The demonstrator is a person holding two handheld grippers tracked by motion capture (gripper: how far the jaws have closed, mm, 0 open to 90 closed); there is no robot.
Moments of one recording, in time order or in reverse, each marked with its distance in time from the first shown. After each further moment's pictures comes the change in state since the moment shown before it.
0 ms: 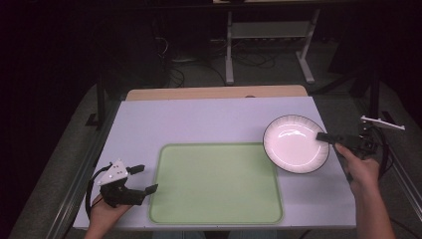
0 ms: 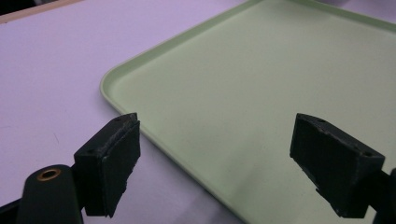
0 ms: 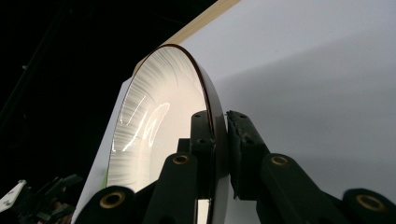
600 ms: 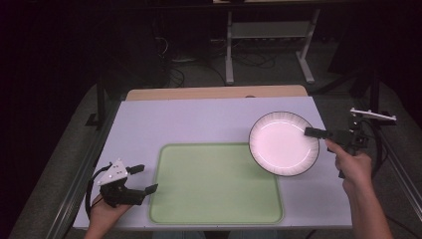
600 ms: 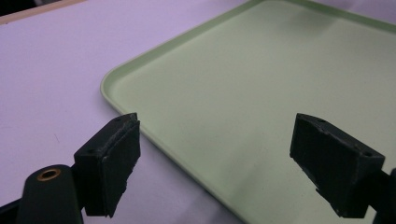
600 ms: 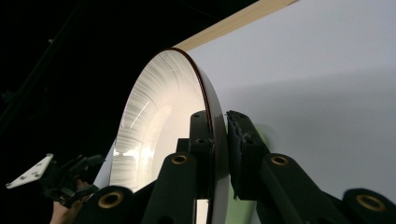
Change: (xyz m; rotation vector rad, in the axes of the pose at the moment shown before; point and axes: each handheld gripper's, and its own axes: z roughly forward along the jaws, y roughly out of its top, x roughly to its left) left arm 0.000 0.000 0.000 -0.002 0.000 -0.001; right arm 0.057 -0.002 0.011 0.034 0.070 -0.118
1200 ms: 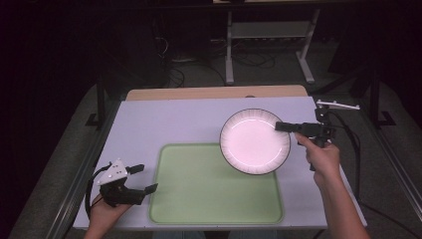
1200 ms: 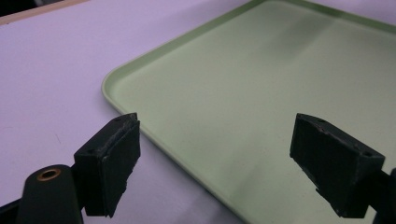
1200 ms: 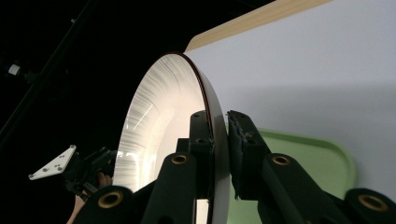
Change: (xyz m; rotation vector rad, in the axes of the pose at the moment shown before) left arm 0.001 0.000 0.000 -0.004 0.000 -0.002; right arm 0.049 0.000 0.060 0.063 0.070 -0.040
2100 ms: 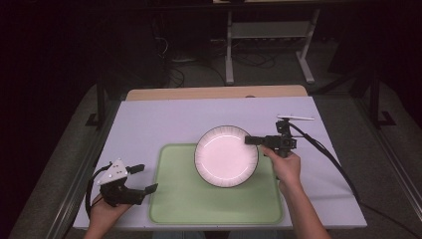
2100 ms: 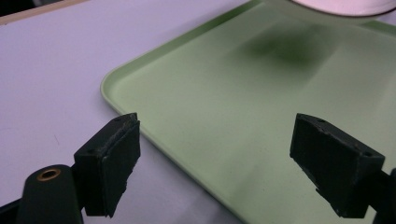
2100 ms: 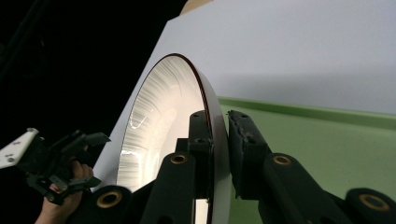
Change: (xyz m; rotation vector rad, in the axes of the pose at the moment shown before) left arm 0.000 0.000 0.001 0.000 -0.004 0.001; right arm 0.003 -0.038 0.083 0.088 -0.035 -0.006
